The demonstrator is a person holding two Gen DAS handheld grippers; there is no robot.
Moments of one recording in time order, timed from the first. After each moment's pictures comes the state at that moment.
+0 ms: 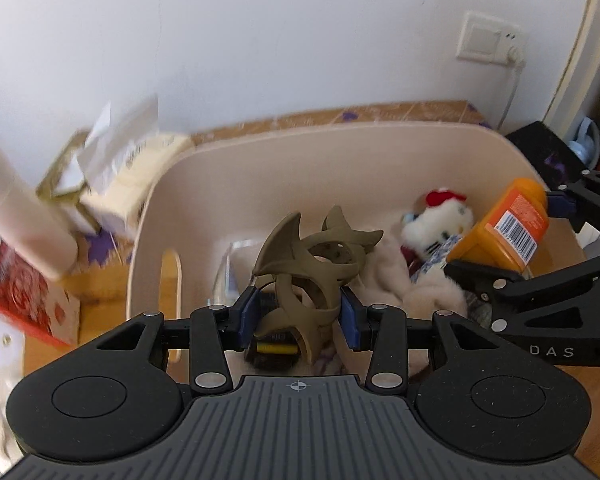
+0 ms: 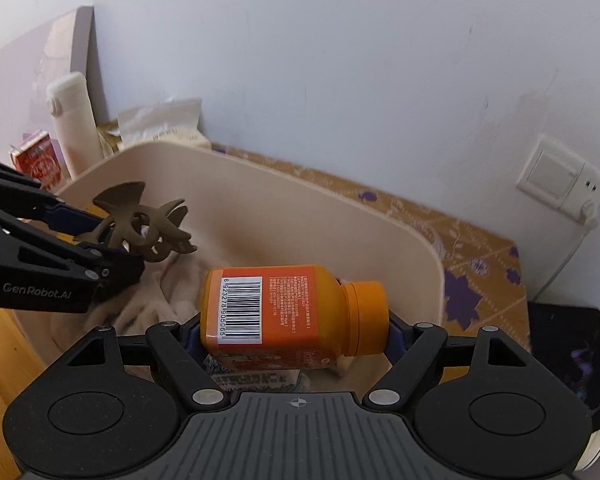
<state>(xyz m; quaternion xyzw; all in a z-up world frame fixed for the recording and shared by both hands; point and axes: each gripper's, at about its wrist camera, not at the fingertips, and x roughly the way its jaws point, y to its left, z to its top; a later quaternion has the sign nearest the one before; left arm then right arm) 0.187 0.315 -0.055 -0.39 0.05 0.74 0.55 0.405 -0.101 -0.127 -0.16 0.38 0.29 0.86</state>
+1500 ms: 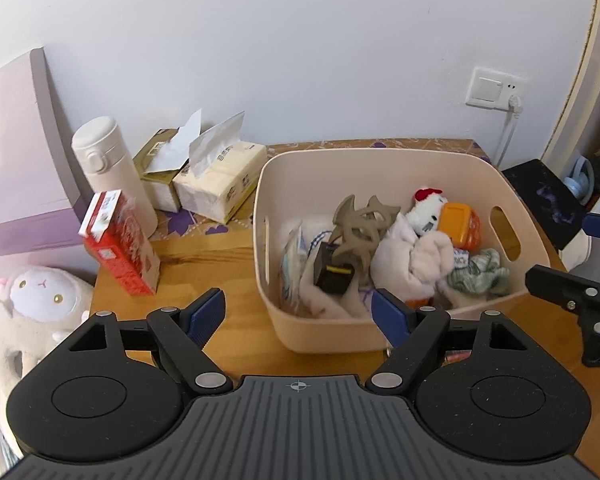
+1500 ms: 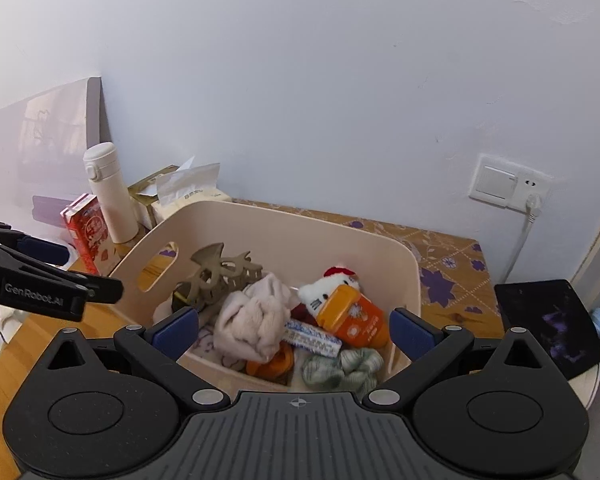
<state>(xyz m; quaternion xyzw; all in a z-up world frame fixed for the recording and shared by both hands) 0.193 0.172 -0.033 -0.36 0.00 0.77 0.52 0.289 -0.126 -0.048 -0.10 0.33 0.25 0.91</state>
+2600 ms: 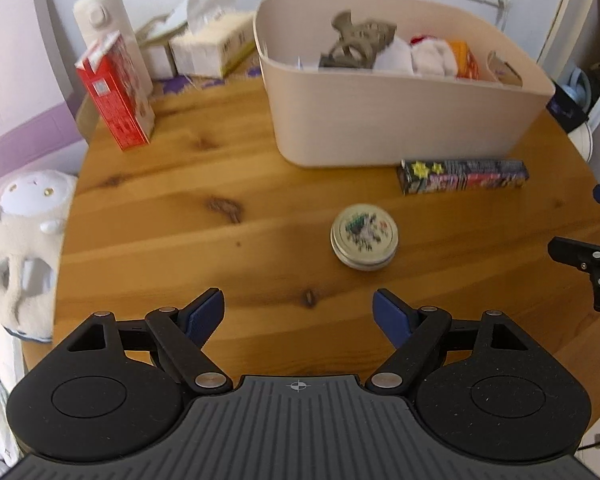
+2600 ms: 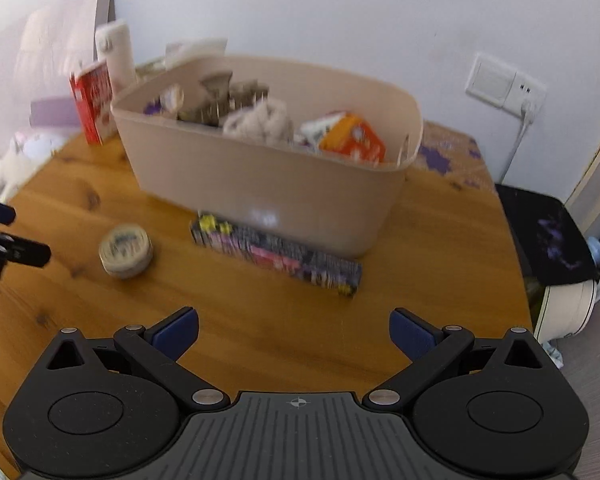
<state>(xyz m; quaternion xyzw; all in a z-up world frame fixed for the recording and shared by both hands) 0.254 0.131 -0.143 -0.43 0.08 0.73 0.53 0.222 -0.162 -0.152 -0.16 0.41 0.24 0.87</state>
